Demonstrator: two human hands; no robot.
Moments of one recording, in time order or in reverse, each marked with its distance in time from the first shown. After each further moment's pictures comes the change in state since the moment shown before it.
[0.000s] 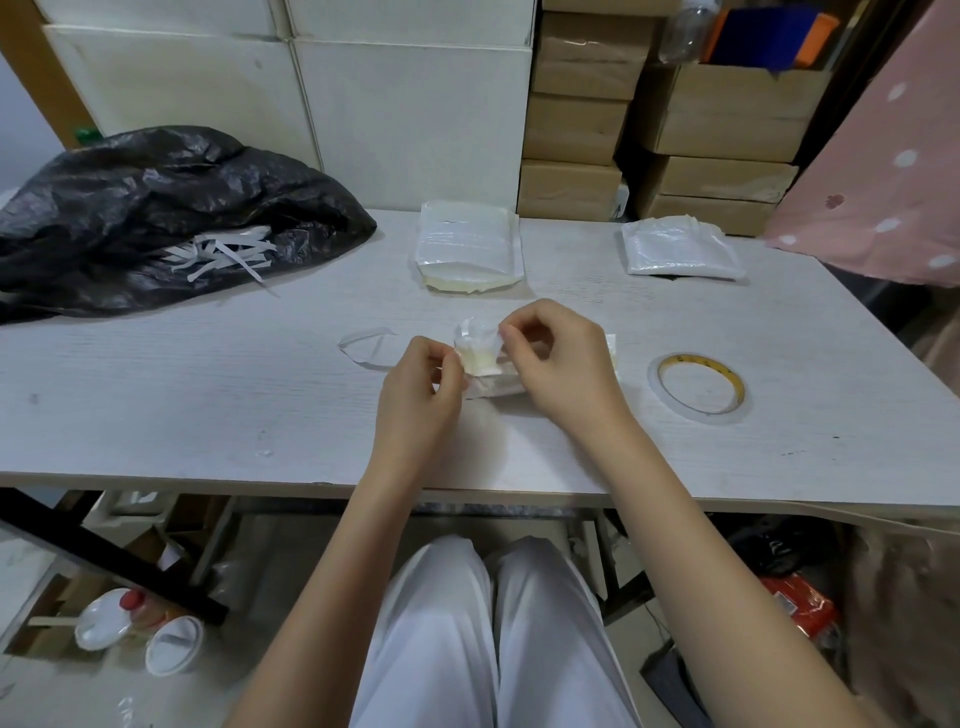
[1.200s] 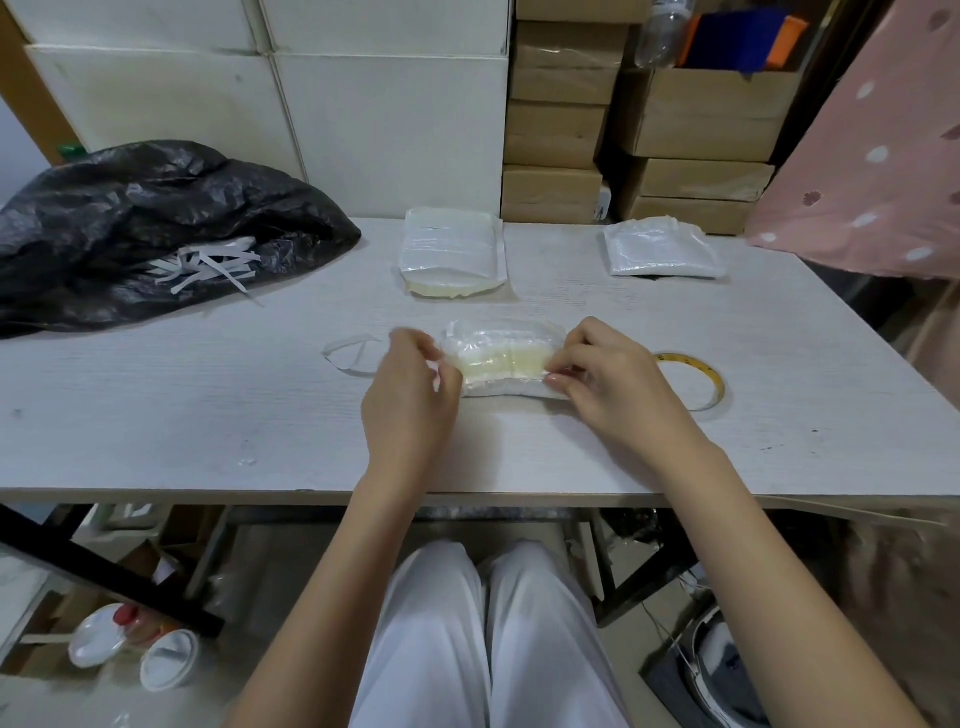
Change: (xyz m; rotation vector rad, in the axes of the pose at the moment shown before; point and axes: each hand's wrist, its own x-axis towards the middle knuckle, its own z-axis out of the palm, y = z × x) left_hand 0.000 0.010 0.012 0.355 0.125 0.078; right_hand -0.011 0.046 -0.055 -0.432 -0.125 -0.337
